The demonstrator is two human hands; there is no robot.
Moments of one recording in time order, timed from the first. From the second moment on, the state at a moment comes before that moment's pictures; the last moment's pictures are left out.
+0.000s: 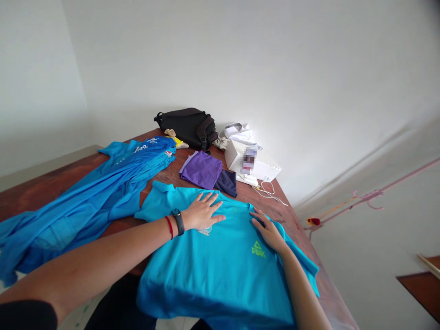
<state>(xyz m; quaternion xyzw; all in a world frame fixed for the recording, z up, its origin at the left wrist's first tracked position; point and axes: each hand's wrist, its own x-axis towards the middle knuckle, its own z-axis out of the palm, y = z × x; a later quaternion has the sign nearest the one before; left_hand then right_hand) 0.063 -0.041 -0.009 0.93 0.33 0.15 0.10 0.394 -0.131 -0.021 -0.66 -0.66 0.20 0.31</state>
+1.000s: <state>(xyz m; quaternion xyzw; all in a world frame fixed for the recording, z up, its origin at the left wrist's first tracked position) 0.067 -0.031 -0.011 0.93 0.34 0.13 0.09 0.526 -0.227 0.031 -0.85 -0.50 0.11 0.11</state>
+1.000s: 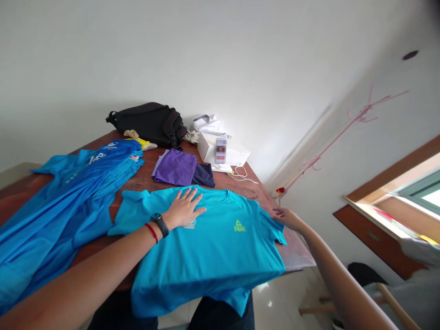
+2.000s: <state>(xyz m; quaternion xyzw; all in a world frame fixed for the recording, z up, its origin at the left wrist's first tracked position) 0.067 -0.031 0.007 0.94 0.34 0.05 0.08 0.510 -0.257 0.054 -0.84 -0.41 0.26 0.22</state>
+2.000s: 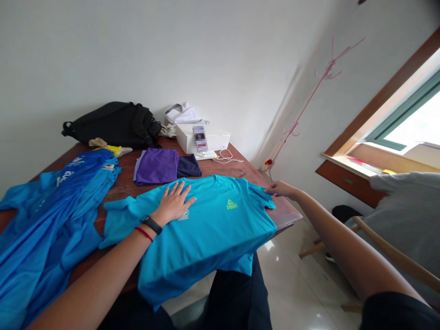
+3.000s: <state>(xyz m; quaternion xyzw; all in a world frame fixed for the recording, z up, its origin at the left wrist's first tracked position) 0.066 -0.033 0.009 0.93 0.34 0.04 0.10 0.377 -0.170 0.063 -0.69 -0.49 0.37 0.39</state>
